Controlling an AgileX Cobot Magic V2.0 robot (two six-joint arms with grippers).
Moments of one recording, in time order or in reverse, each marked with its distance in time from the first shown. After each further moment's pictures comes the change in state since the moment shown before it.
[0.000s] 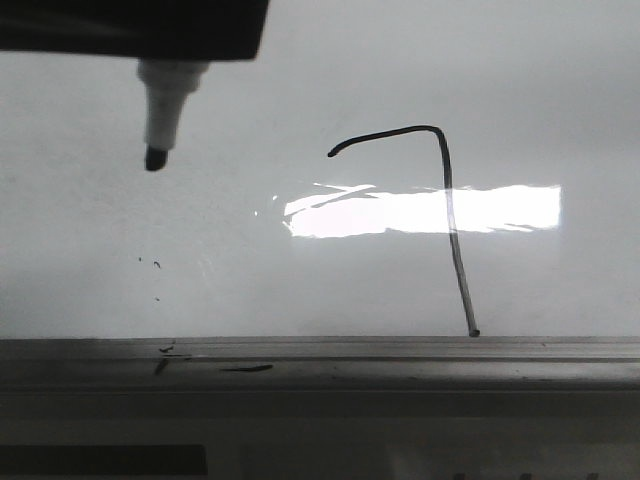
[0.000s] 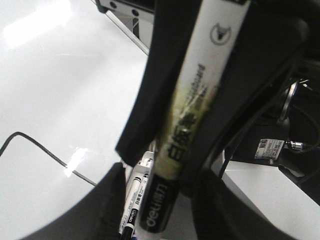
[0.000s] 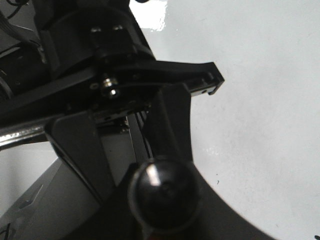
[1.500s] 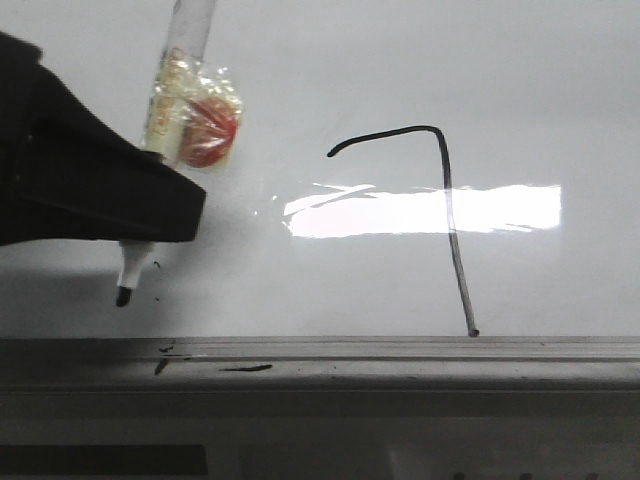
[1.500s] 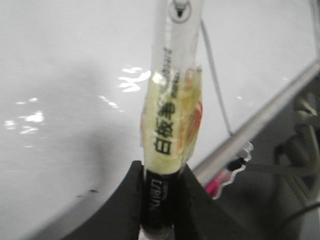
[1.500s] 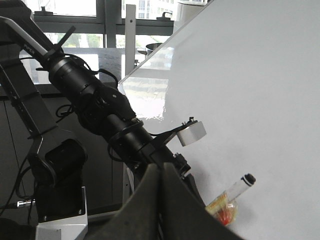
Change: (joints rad) left arm 0.000 0.104 0.057 -0.076 -0.452 -0.418; right arm -0.003 -0.383 -0.006 0.063 0.075 0.021
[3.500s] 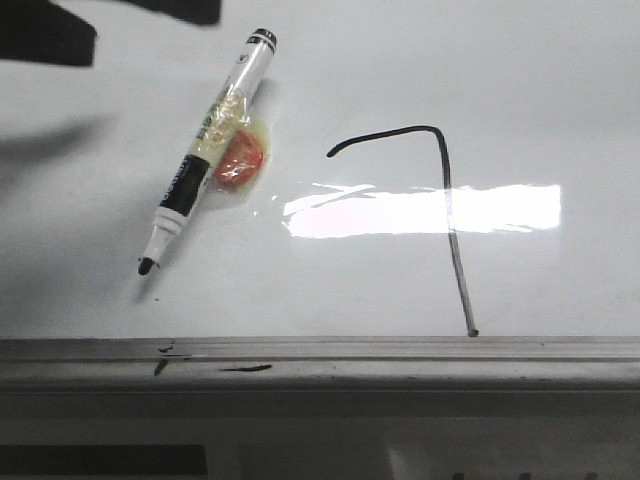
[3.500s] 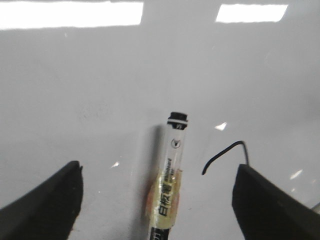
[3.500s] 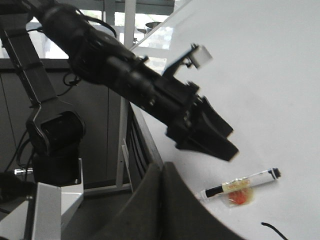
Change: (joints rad) left arm -0.155 -0.084 -0.166 -0.051 -0.410 0.001; right arm 0.000 -0.074 0.006 -0.058 0.136 0.004
